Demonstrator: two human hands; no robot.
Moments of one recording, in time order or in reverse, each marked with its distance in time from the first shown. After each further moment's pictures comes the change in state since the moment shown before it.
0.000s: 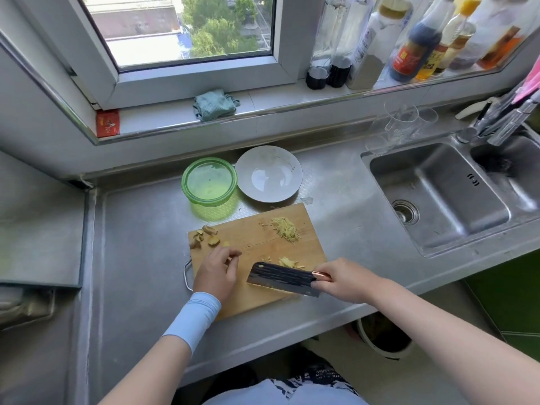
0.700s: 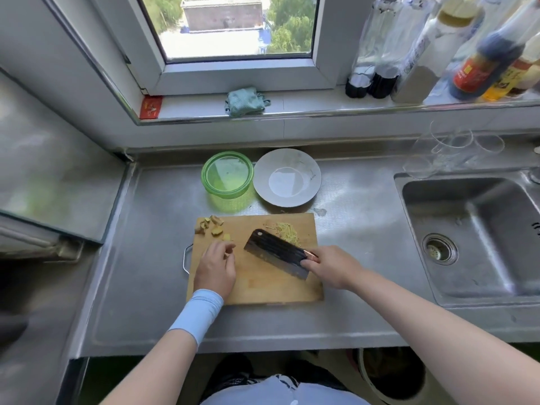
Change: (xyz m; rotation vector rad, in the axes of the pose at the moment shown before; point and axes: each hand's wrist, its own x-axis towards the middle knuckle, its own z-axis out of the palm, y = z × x) left_hand -0.015 0.043 0.033 0.131 0.242 -0.244; right_hand 0.064 0.032 -0.043 0.001 0.048 -0.172
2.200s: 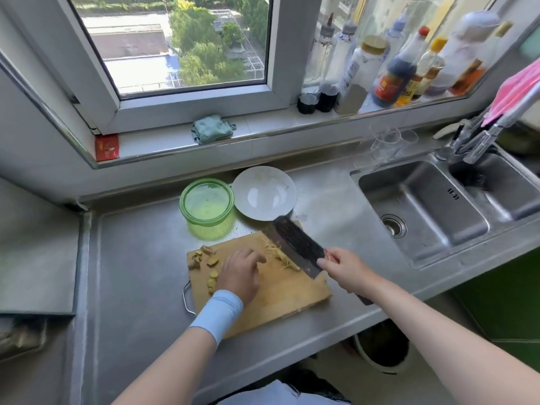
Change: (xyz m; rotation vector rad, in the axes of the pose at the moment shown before) left_hand 0.053 -0.004 -0.001 -0.009 -0.253 0.577; right_hand -0.047 -0.039 0.017 0.434 0.345 0.363
